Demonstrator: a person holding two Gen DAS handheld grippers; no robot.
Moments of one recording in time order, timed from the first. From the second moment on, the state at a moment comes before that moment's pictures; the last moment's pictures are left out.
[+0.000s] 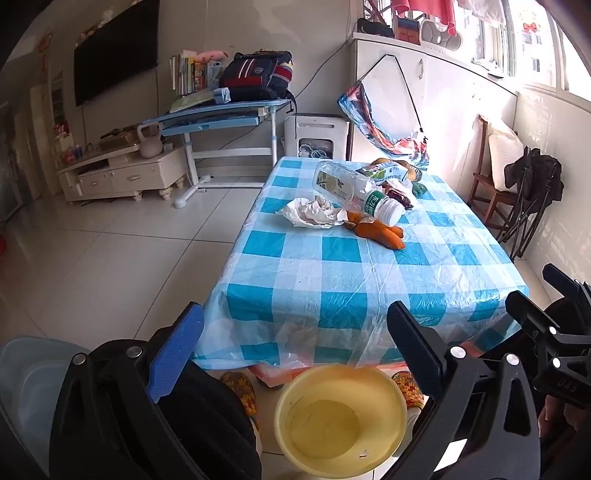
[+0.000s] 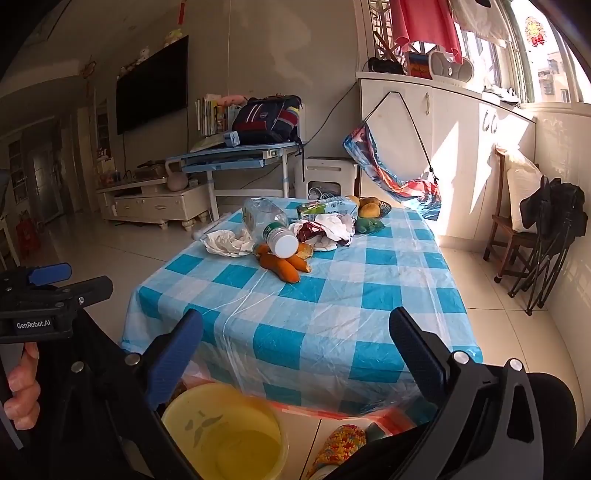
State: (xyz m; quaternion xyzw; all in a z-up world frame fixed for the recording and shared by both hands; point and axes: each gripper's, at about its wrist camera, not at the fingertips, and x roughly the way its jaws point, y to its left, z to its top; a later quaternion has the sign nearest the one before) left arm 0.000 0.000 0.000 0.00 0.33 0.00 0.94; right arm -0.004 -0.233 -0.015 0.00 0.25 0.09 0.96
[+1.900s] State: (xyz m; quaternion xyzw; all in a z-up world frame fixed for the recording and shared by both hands) left arm 0.004 0.010 -0.002 -0.03 0.34 0.00 0.94; right arm -0.005 -0.236 -0.015 0.00 0.26 0.09 0.96
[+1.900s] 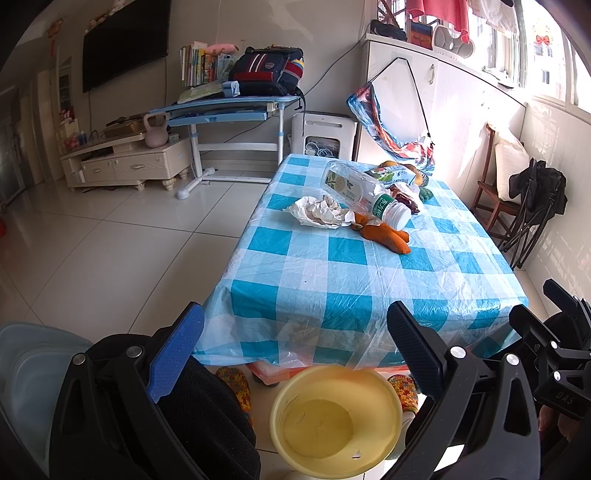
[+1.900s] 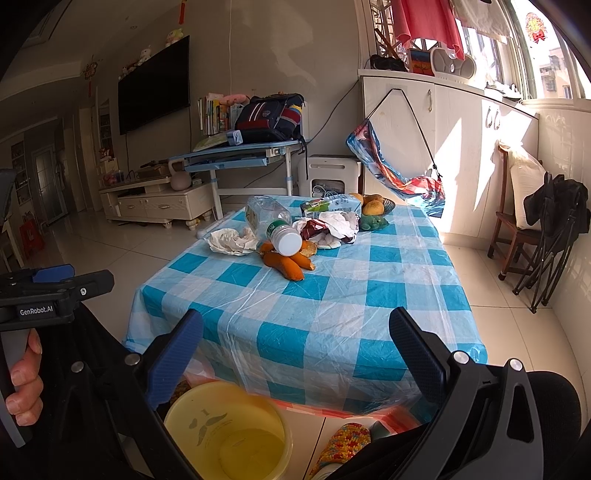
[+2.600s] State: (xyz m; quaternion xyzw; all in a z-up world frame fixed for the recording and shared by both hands) left arm 0.013 0.028 -0.001 -0.03 0.37 0.03 0.93; right arm -0.001 -0.234 -0.019 0.01 0.32 0.09 0.94
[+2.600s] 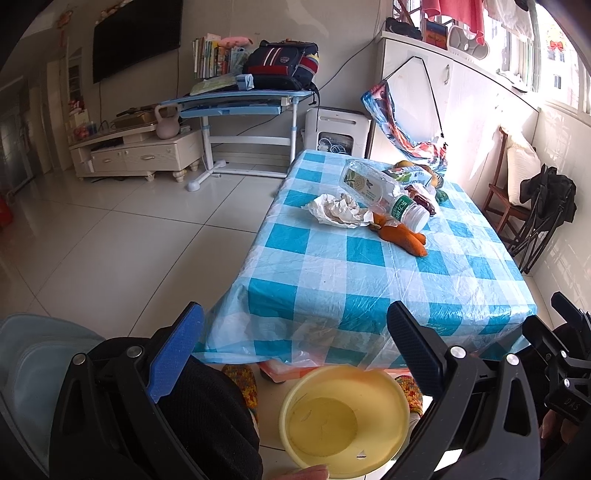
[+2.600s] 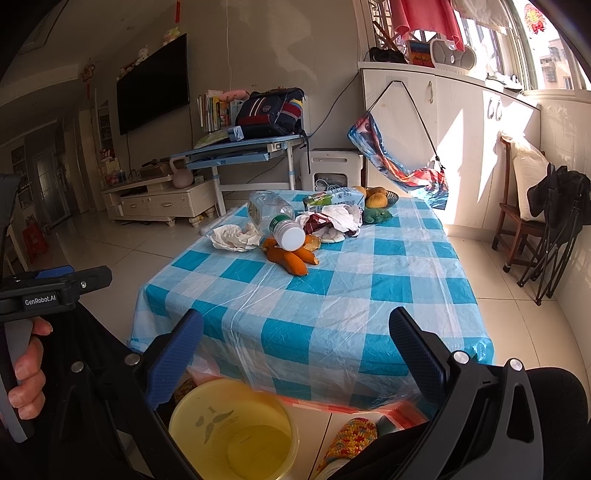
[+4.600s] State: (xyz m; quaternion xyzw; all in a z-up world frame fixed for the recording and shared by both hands) left arm 0.245 0.017 -0.065 -0.08 0.44 0.04 0.89; right arm 0.269 -0.180 -0.021 -0.06 0.41 0.23 0.88
